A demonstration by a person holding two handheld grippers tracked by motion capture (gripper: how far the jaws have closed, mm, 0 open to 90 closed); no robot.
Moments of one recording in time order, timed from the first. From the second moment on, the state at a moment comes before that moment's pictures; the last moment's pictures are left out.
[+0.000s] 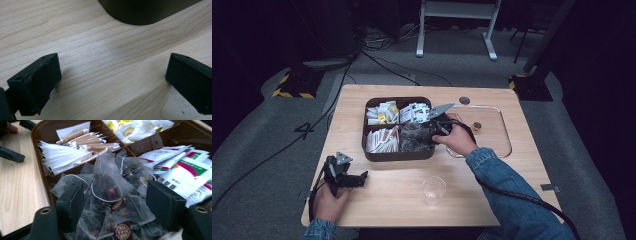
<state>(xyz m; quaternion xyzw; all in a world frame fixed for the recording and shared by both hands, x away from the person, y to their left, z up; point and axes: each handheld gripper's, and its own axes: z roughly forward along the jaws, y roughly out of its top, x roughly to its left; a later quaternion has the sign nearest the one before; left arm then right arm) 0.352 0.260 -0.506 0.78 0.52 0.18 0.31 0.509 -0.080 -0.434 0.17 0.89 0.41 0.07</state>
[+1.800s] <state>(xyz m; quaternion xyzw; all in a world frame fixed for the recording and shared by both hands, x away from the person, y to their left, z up) 0.353 0.260 -0.506 0.78 0.52 0.18 0.30 0.472 -0.103 -0.376 0.15 0.85 0.50 0.02</state>
